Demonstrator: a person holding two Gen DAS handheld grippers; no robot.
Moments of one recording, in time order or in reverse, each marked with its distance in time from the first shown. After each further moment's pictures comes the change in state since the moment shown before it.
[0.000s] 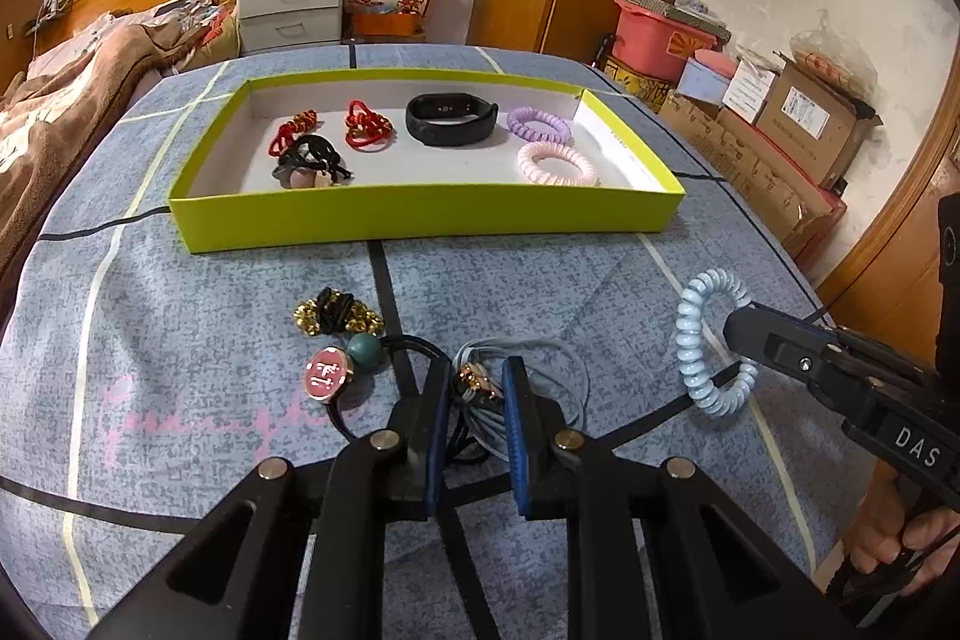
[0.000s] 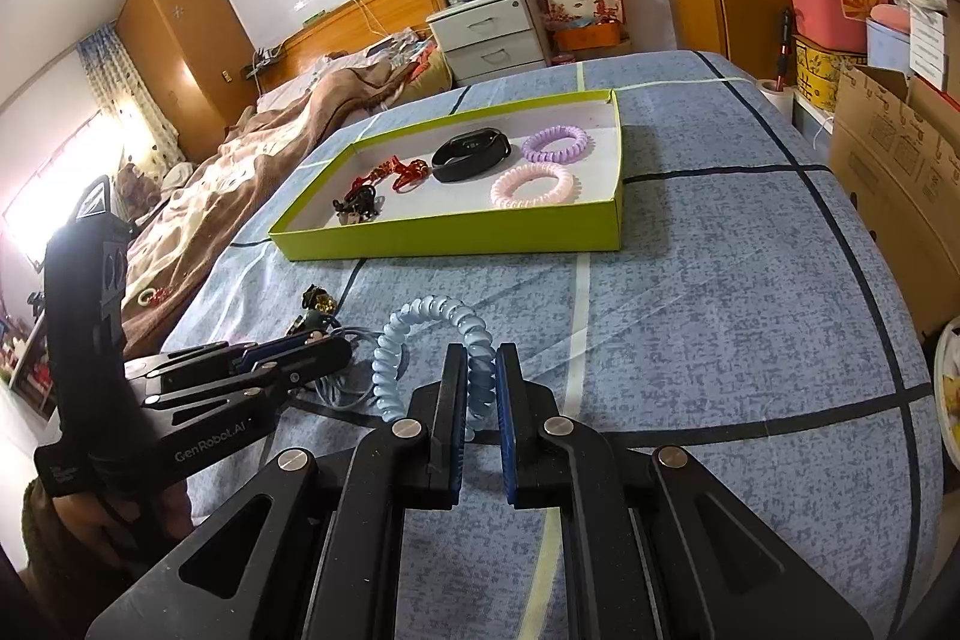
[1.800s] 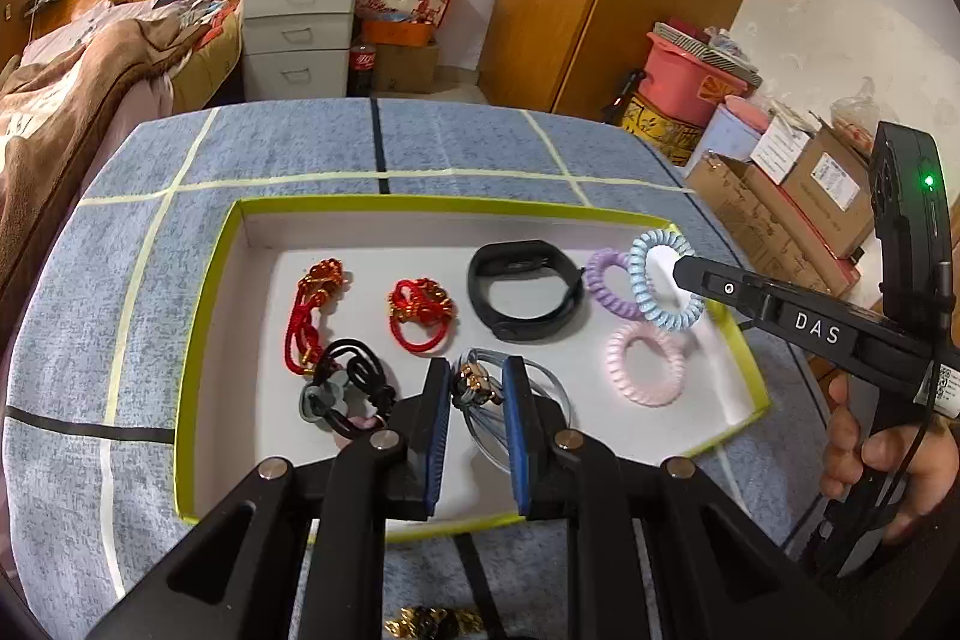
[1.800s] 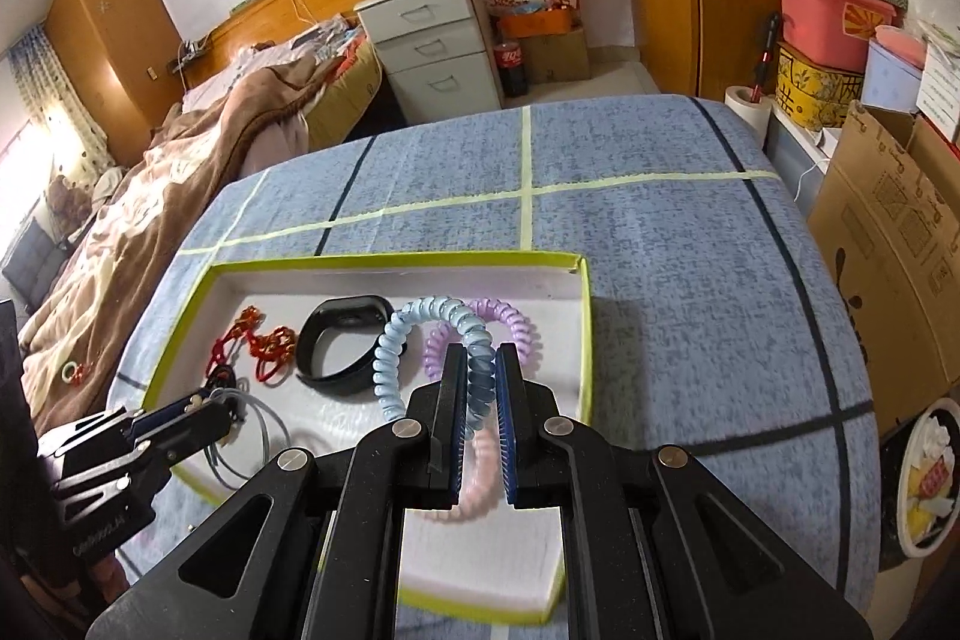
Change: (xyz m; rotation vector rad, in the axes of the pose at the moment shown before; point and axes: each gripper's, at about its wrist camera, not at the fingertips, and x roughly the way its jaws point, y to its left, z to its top) left arm 0.049 0.044 0.103 -0.063 0.004 -0.027; right arm 0.102 -0.038 0.138 0.023 0.091 -0.152
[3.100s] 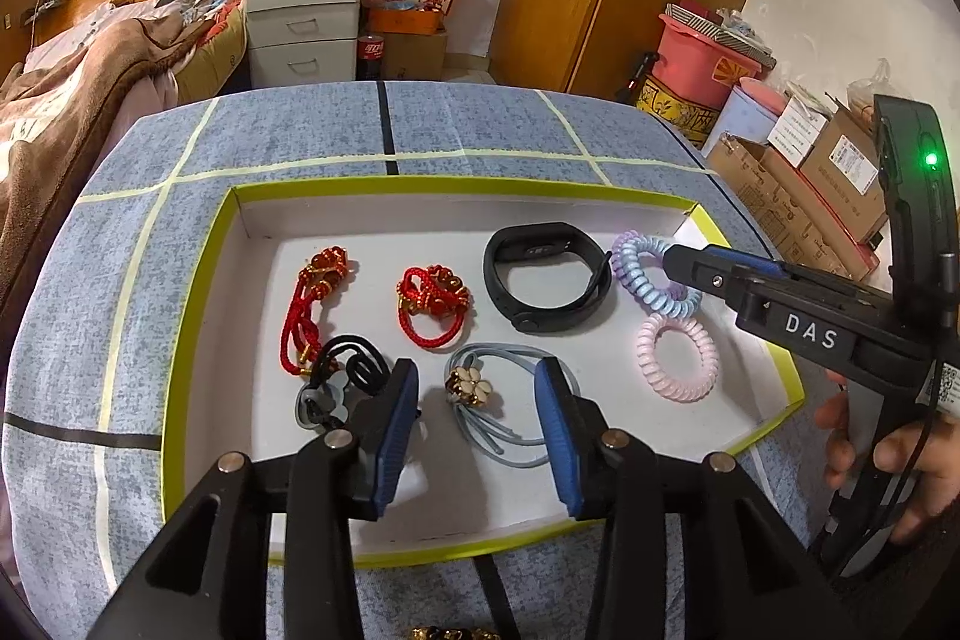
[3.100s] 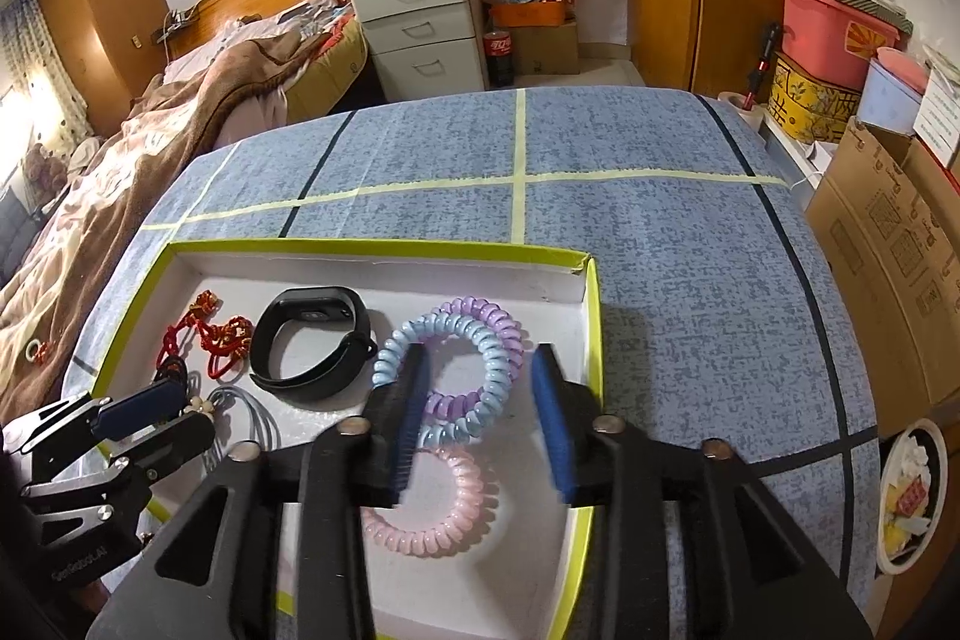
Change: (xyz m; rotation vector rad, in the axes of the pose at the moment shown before) left arm 0.012 -0.001 -0.001 0.020 0.028 0.044; right arm 0.013 0.005 0.001 -0.049 0.011 -0.065
